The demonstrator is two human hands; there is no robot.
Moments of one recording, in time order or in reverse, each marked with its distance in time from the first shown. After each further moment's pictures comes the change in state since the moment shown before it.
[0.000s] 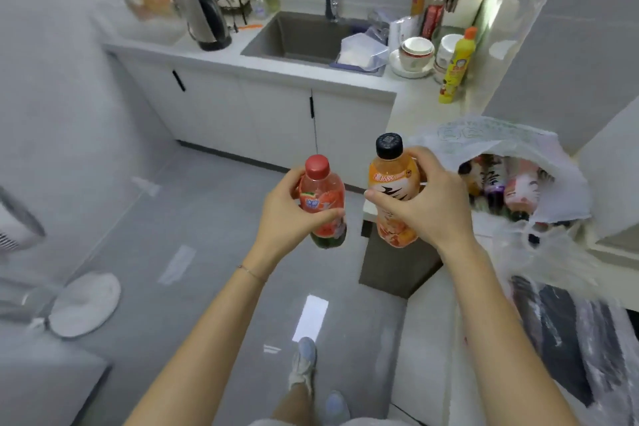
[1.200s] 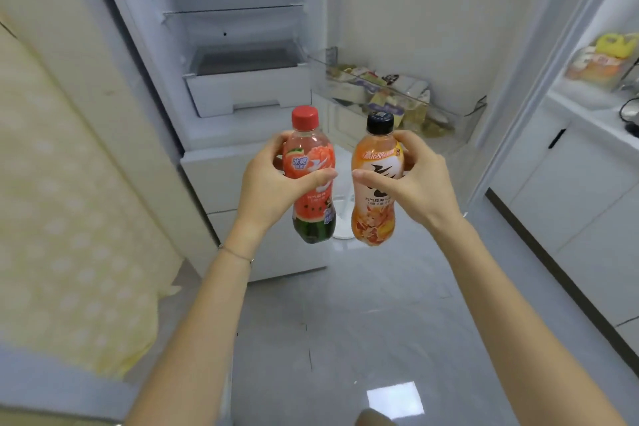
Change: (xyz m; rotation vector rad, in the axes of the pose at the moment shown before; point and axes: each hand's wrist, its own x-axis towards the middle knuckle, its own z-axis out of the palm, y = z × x) left_hand -0.495 -0.034 -0.497 0.246 1.115 -0.149; right_hand -0.307 -0.493 0.359 0.482 -0.820 -0.660
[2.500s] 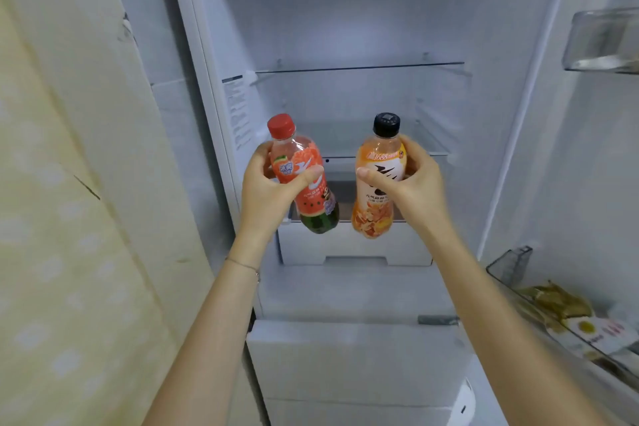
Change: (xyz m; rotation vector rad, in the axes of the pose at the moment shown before) left_hand 0.400 -0.102 -0.188 -0.078 0.481 0.112; right_hand 0.429 -0.077 0.247 0.418 -0.031 -0.237
